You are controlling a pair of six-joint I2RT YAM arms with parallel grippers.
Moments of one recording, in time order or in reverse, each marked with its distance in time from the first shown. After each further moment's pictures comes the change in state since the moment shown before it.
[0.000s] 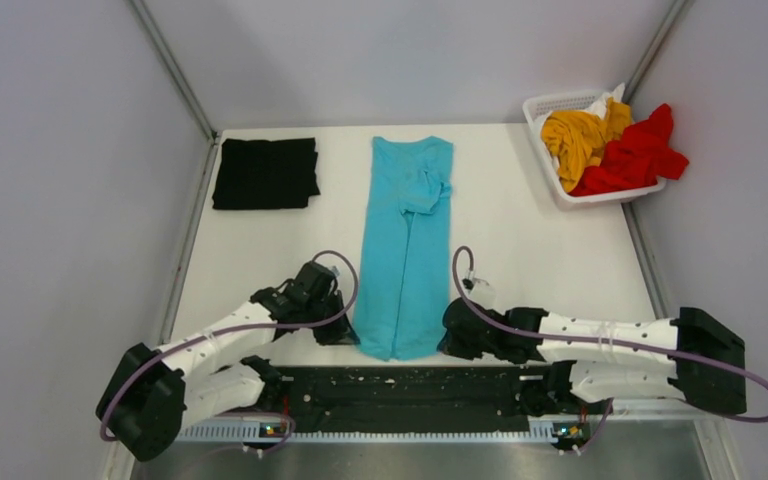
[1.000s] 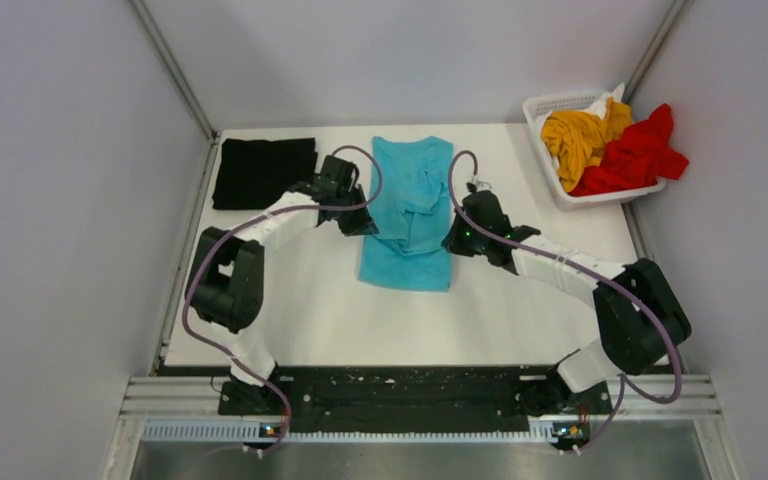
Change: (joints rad) left arm 0.224 0.735 0.816 0.048 -0.072 0.210; right arm -0.640 0.392 0.352 0.324 -0.181 -0.657
